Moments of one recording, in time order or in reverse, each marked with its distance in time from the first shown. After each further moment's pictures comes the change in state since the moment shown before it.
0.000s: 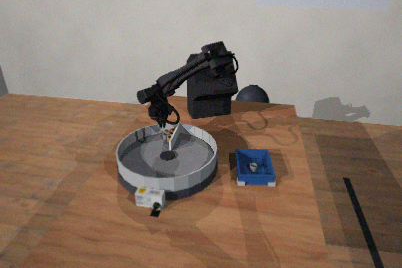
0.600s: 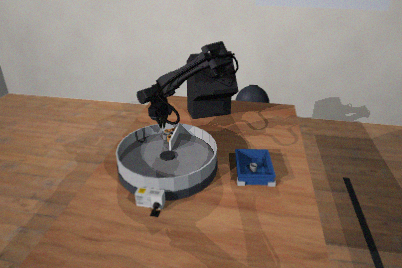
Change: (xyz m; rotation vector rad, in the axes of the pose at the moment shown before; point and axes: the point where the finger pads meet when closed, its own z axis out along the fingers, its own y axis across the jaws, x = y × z) arm -0.001 0.000 0.000 0.002 -0.002 -0.002
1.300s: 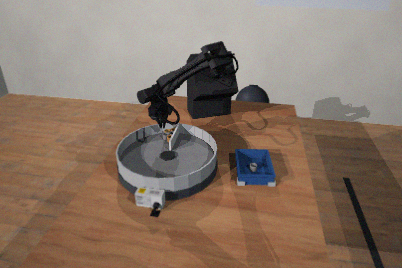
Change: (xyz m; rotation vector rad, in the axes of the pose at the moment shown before) arm 0.002 -0.001 0.001 0.003 -0.003 0.002
